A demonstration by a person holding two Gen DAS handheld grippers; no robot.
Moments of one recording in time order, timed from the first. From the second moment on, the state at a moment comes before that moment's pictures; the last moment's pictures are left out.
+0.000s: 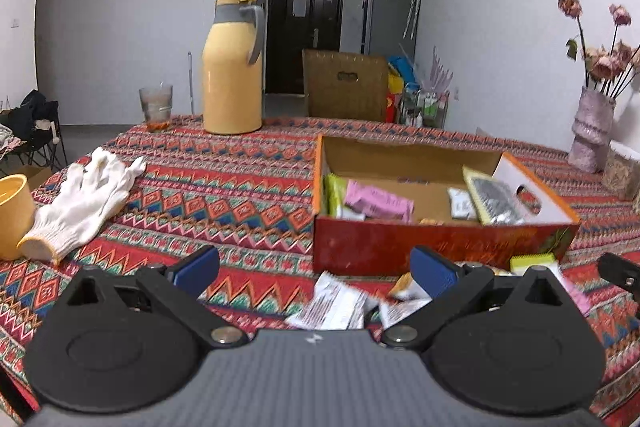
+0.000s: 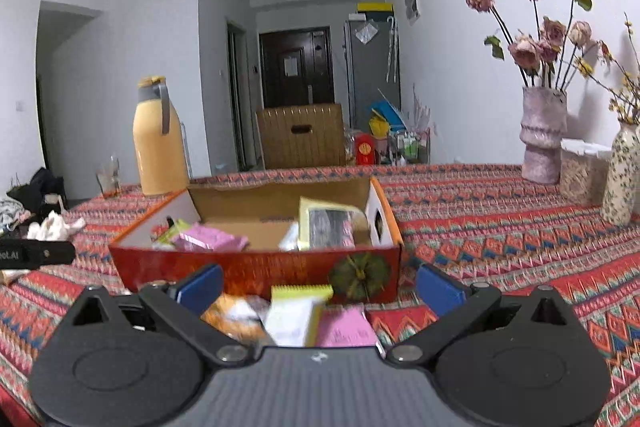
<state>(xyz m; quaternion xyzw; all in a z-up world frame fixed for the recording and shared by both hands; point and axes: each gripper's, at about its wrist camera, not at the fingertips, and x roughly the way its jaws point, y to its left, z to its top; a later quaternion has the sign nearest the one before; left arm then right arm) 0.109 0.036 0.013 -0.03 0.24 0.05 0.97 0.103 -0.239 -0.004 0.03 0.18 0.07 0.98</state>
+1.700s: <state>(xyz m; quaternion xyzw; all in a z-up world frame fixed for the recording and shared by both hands) 0.096 0.041 -0.023 -0.05 0.26 0.02 0.96 0.118 -0.183 -0.051 -0.07 0.25 0.04 0.96</state>
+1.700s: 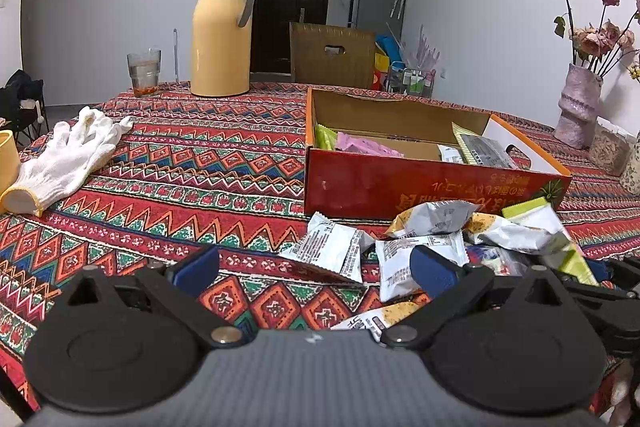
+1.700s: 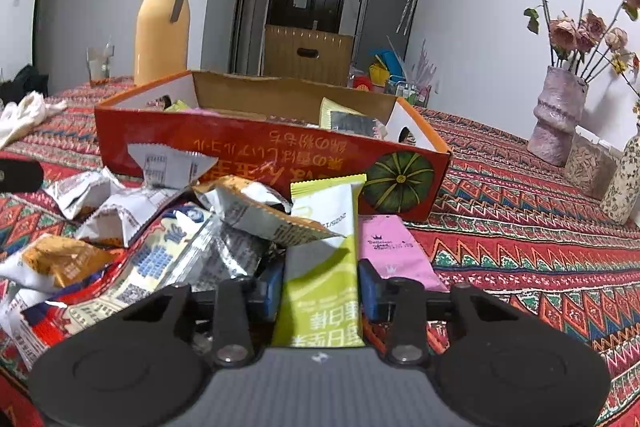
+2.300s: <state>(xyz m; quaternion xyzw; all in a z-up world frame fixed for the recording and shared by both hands) 0.112 0.022 -0.033 -0.06 0.34 -0.01 0.94 0.088 -0.241 -0.036 0.02 0.20 0.02 0.98</state>
